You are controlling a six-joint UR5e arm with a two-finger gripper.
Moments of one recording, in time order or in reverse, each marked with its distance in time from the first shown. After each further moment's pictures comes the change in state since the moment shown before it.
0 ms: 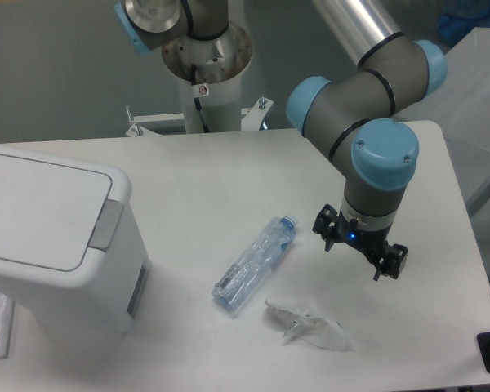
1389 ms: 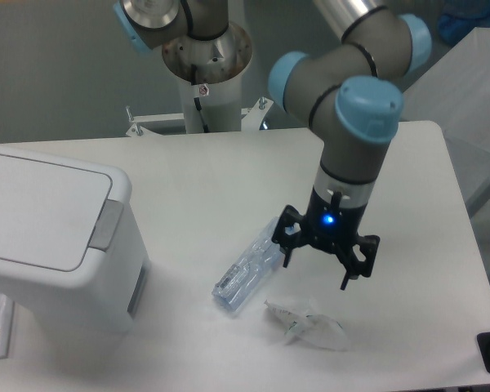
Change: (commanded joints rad) arm -0.015 0.167 -0.075 0.123 -0.495 -0.386
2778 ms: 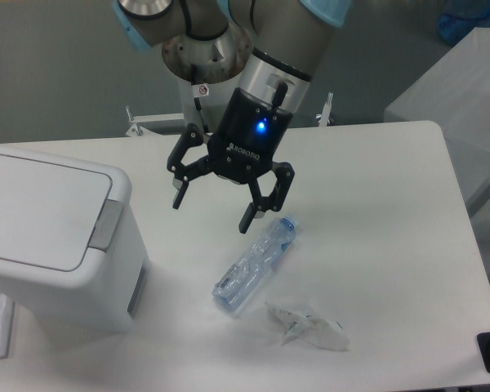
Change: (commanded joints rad) arm -0.044 0.213 -0.144 -0.011 -0.185 -0.410
